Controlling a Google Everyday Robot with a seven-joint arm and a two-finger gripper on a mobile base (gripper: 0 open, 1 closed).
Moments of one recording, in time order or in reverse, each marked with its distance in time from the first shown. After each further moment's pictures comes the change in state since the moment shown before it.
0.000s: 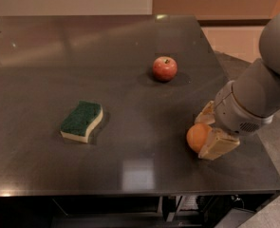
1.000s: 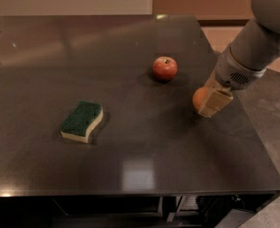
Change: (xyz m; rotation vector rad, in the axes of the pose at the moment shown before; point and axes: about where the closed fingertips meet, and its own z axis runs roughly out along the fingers) arm 0.021 -0.104 -0.015 0.073 0.036 0.268
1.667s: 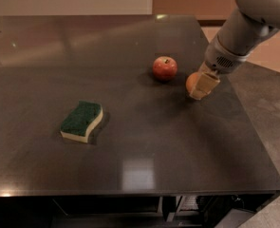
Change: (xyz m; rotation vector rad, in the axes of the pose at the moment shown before) arm -0.025 -0.054 0.012 0.048 -0.011 0.063
